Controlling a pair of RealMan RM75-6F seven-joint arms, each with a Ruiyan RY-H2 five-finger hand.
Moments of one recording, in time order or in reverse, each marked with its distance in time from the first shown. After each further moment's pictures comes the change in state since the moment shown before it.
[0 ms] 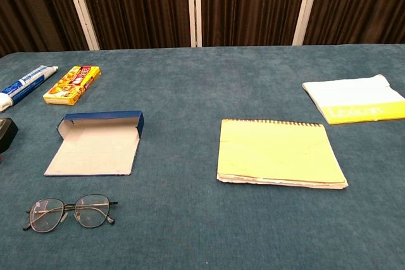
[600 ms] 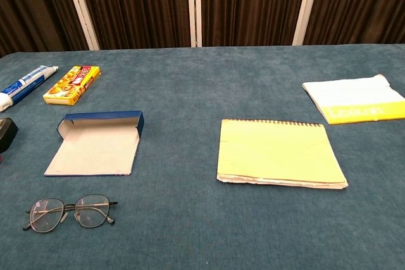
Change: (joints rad) left arm -0.054 -0.034 0.026 -0.011 0.026 -0.119 0.010; right arm 0.002 0.015 0.005 -0.011 0.018 -0.007 0.038
